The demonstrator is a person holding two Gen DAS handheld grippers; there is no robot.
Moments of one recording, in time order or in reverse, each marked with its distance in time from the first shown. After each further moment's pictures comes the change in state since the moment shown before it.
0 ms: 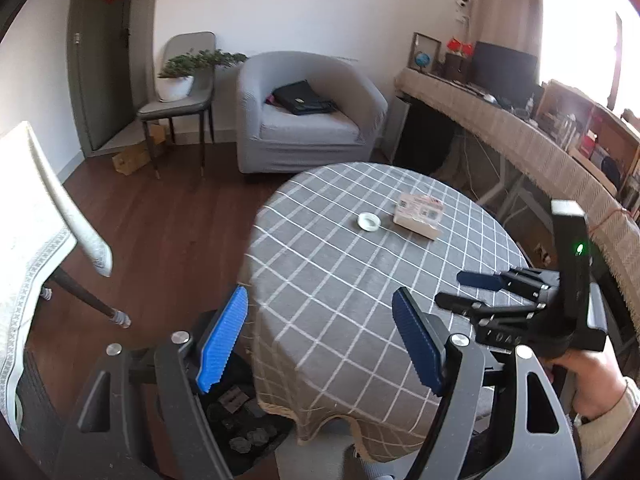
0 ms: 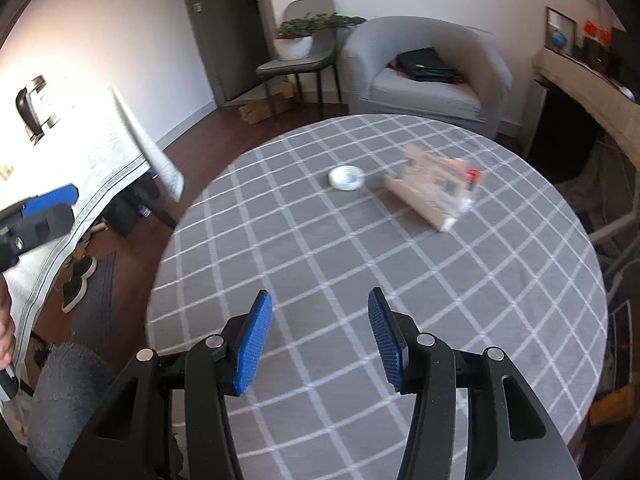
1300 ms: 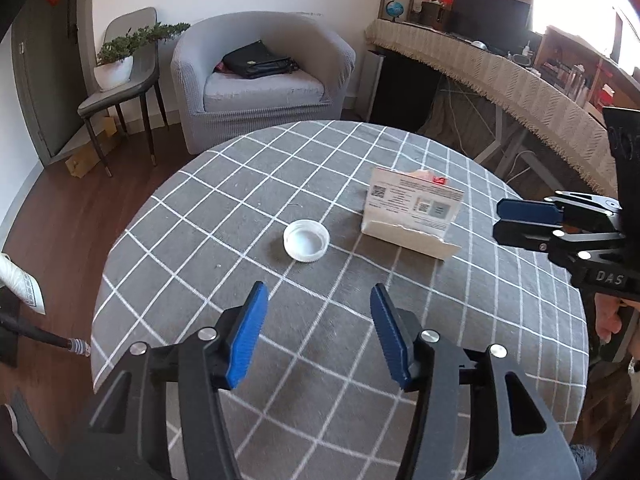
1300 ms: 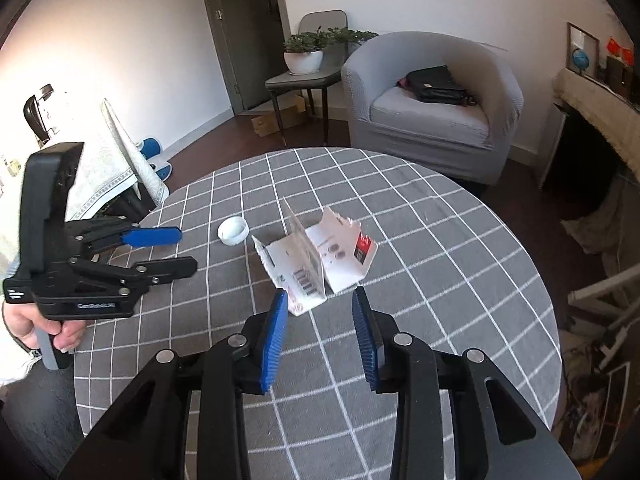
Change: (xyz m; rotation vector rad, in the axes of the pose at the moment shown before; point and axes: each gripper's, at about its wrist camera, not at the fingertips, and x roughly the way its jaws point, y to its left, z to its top) left arm 0.196 -0.062 0.041 0.093 0.132 -0.057; right arm 0.025 -0.124 0.054 -0.111 -0.047 0.098
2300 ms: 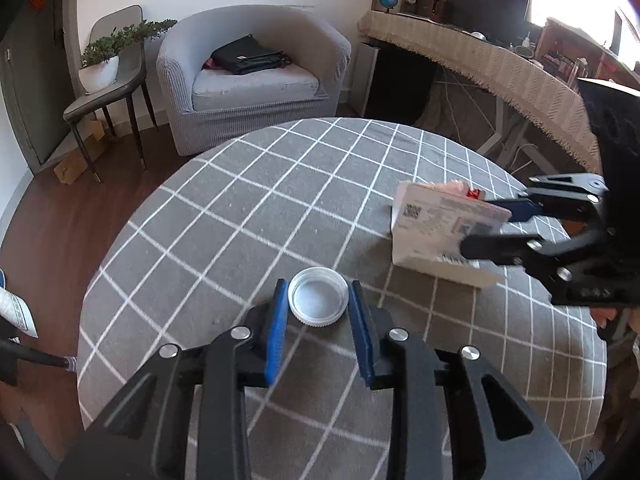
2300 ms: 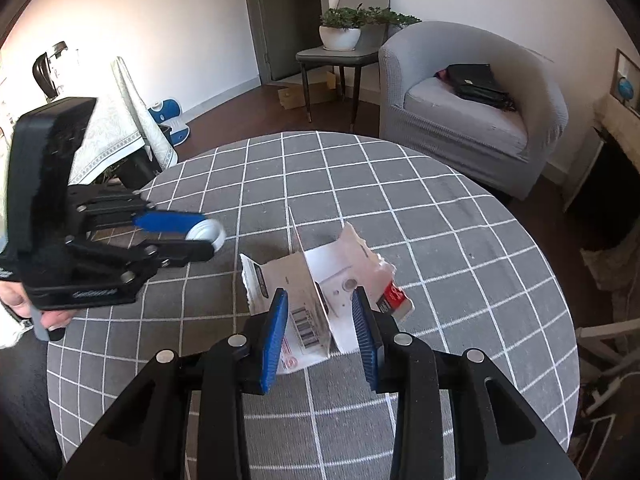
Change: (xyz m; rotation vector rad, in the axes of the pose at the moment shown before) left arm 0.034 0.020 0.020 0.034 0.018 -0.026; right arm 0.059 0.008 0.029 -0.136 0.097 0.047
